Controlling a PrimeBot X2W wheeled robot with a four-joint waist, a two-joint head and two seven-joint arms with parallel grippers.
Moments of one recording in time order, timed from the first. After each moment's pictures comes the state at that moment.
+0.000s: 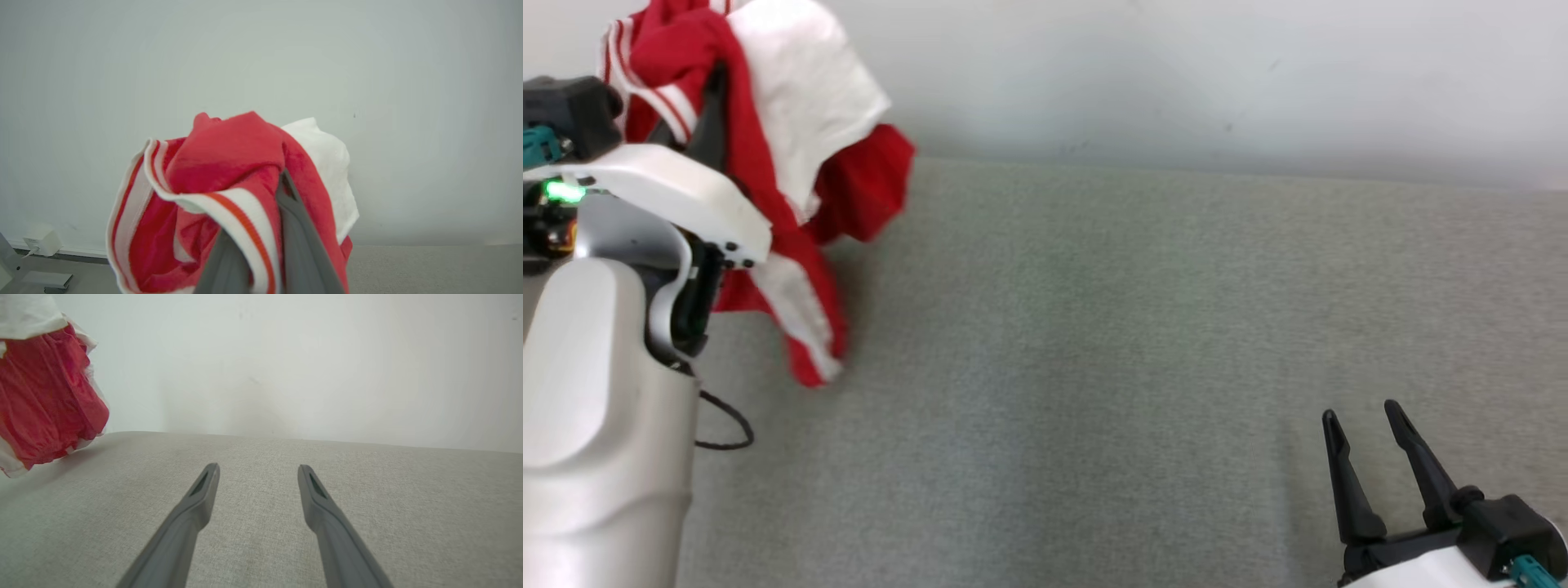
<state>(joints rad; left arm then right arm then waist) -0.82 0.29 -0.07 0.42 -0.32 -0.07 0.10 -0.11 -0.09 0.12 0.21 0.25 0.13 -0.26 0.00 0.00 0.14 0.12</state>
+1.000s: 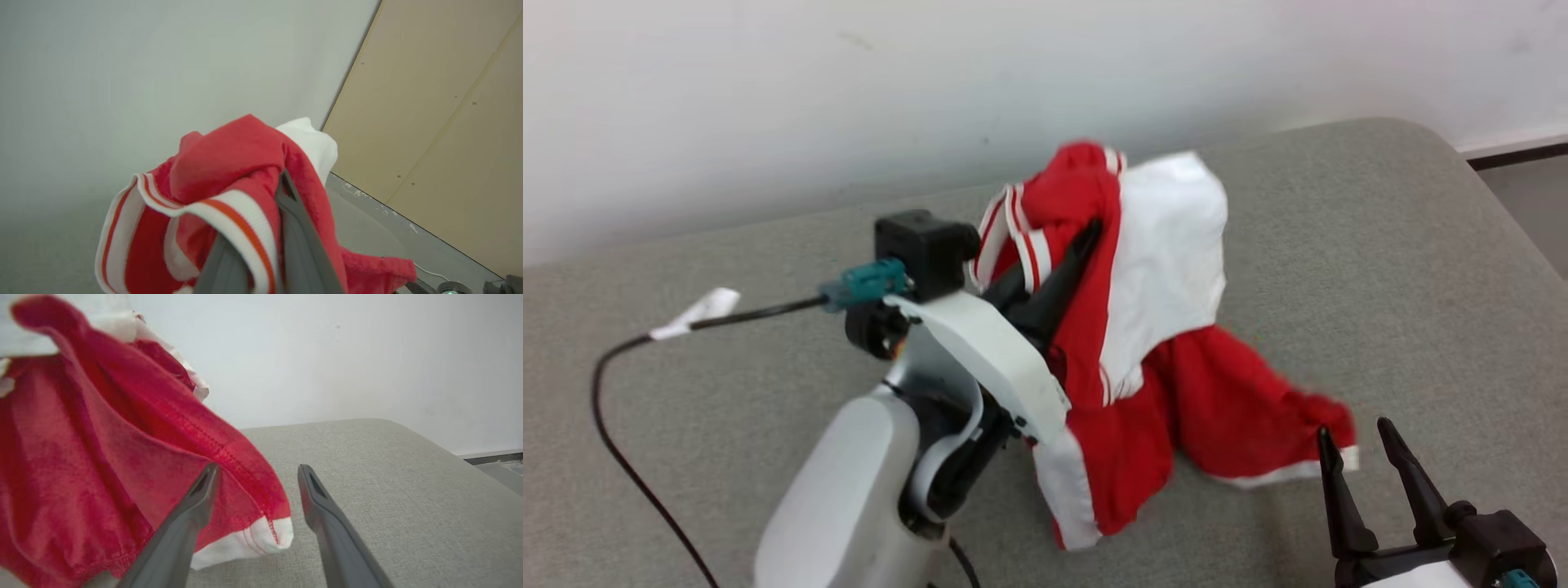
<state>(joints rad) -0.57 0.06 -0.40 -0.03 -0.50 -0.05 0.30 -0.08 -0.06 0.12 0.21 0.26 0.13 -0.26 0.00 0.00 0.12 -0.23</state>
